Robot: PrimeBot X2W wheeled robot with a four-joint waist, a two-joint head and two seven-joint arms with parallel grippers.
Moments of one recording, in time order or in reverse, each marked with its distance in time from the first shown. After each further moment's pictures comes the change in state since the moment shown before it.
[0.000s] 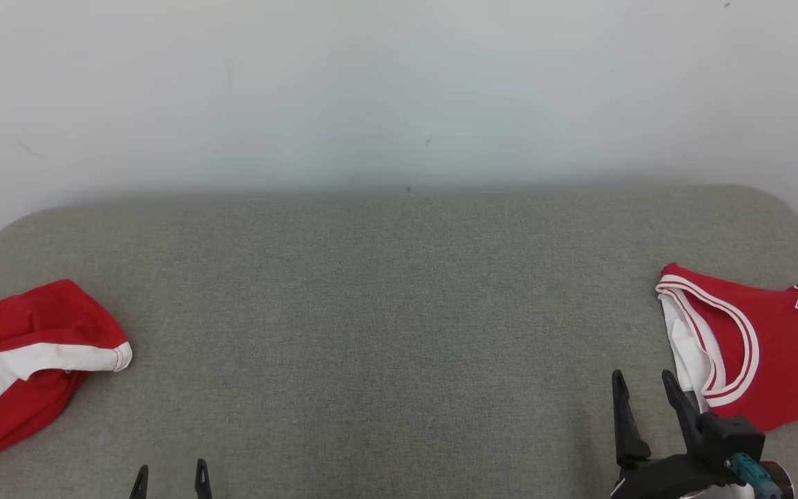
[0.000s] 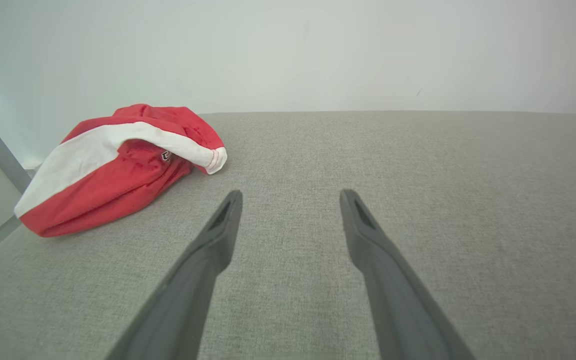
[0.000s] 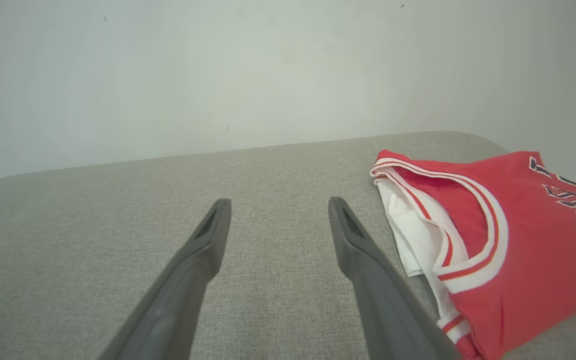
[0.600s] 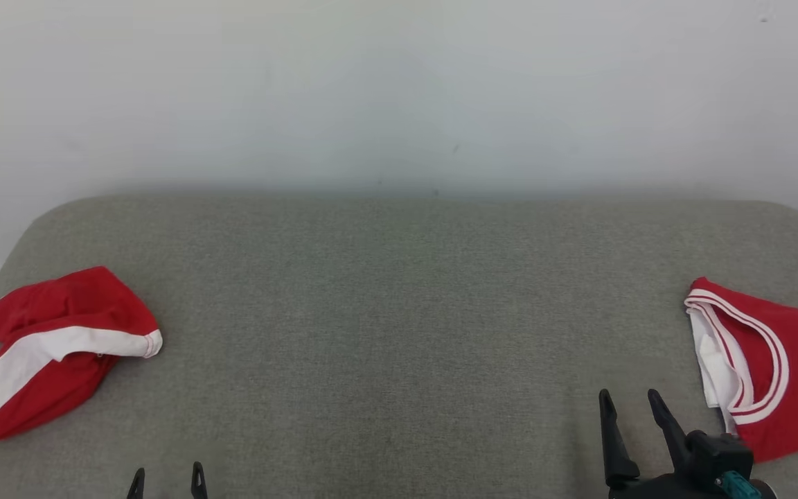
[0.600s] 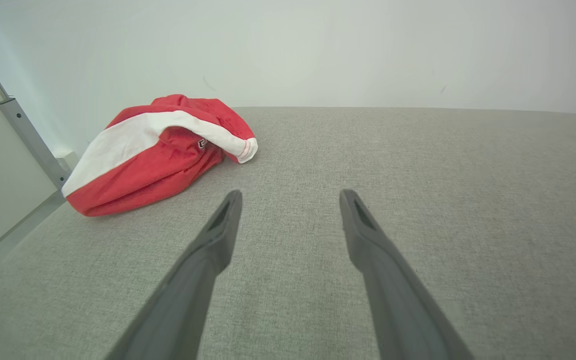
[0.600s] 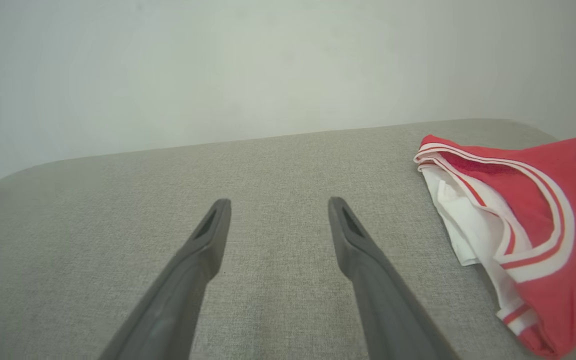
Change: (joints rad) left arm 0.010 -0.002 0.032 0.018 0.011 -0.017 0.000; right arm 0.050 0.000 0.046 -0.015 0.049 0.000 0.000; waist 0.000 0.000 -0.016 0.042
